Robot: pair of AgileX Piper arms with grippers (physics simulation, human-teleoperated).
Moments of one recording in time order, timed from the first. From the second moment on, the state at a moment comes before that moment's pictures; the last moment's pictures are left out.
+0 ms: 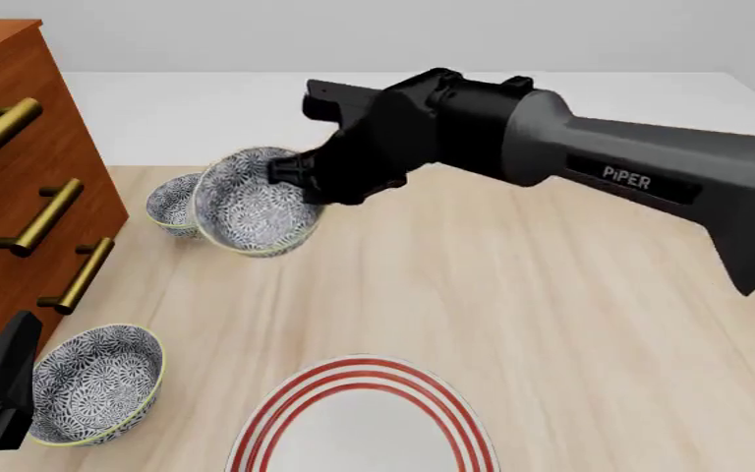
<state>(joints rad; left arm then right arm) 0.00 0.01 0.00 0.00 0.00 0.76 1.94 -1.65 0.58 0.46</state>
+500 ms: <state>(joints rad) 0.00 0.01 0.00 0.00 0.00 0.72 1.41 -1.16 0.53 0.45</state>
